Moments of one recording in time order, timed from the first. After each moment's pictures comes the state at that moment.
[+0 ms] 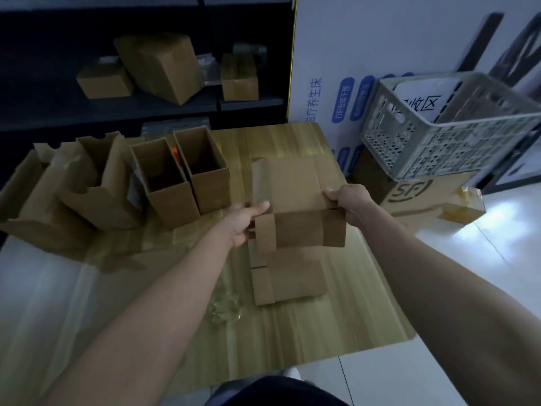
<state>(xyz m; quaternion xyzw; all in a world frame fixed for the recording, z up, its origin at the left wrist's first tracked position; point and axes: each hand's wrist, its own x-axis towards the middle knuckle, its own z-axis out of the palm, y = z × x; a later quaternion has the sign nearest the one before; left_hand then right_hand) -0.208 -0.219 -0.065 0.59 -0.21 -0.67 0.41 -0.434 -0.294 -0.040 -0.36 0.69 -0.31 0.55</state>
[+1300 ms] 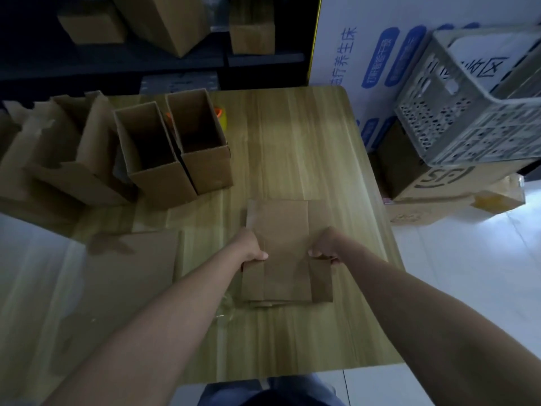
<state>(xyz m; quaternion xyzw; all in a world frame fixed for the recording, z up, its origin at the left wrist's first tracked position) -0.222 -0.226 -0.157 0.78 -0.42 -0.45 -0.05 -0.411 -0.284 -0.159 -0.56 0.67 0.17 0.46</state>
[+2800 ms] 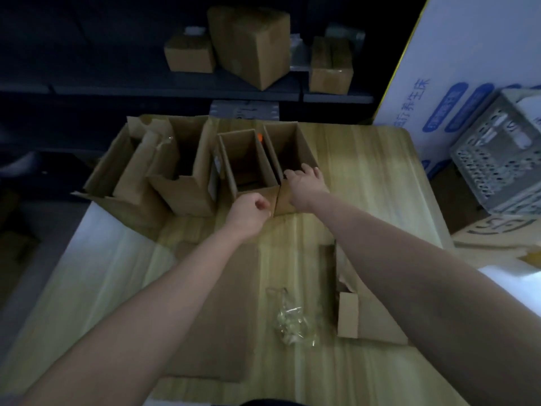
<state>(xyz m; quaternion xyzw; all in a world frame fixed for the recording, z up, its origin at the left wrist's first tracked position) -0.046 -0.208 -0.057 0.78 -0.46 -0.31 0.28 -0.155 -0.325 -0.071 -0.88 0.46 0.09 0.07</state>
